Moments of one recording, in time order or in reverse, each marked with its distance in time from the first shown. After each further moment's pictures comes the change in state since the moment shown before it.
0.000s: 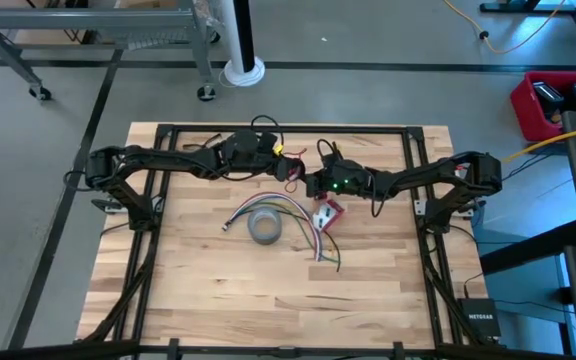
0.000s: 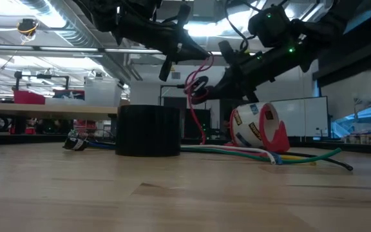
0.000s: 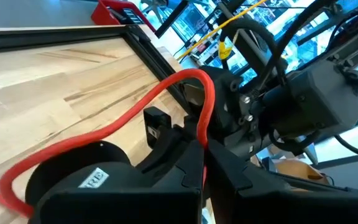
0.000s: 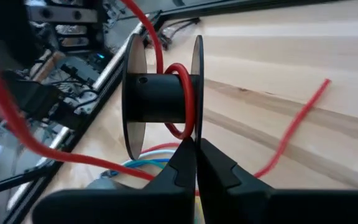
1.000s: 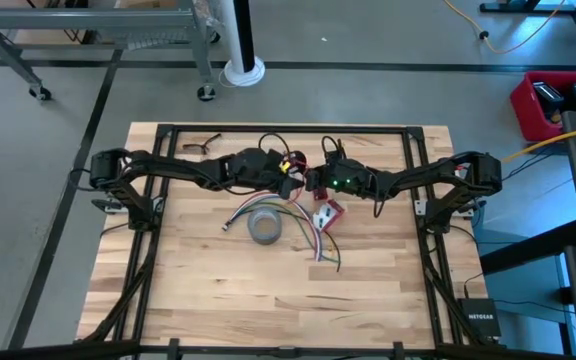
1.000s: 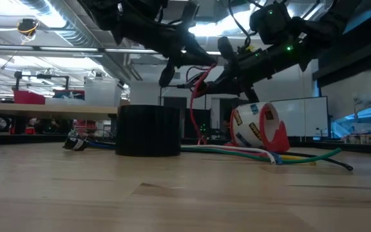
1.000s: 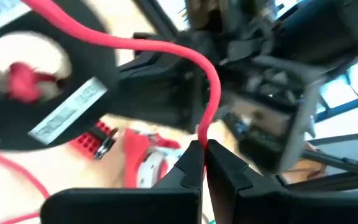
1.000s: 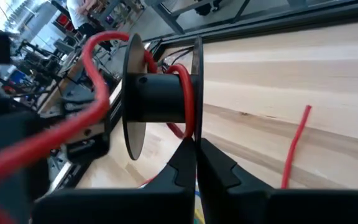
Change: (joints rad) left arm -0.110 0.042 0.000 -0.067 -0.022 -0.085; right arm 0.000 0.000 0.001 0.066 0.088 0.049
